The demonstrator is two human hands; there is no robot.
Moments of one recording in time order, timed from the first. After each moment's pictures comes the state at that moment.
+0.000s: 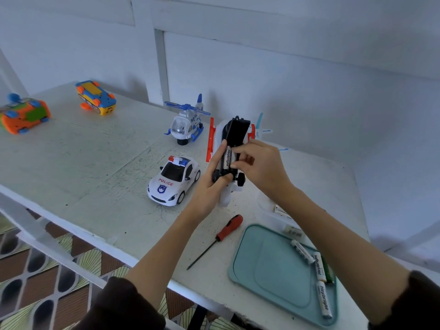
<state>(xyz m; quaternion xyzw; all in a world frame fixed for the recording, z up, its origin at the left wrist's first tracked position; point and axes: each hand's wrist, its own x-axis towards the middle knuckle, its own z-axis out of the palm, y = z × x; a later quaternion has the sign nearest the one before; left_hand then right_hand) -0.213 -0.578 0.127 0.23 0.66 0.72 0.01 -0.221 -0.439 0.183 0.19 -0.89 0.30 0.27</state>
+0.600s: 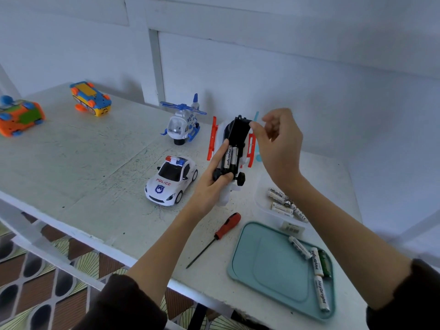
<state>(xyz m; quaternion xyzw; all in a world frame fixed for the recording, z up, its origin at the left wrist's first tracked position) -0.212 -0.575 0.129 0.22 0.66 0.72 0.03 -0.219 -0.433 0.207 0.08 -0.79 0.41 0.45</state>
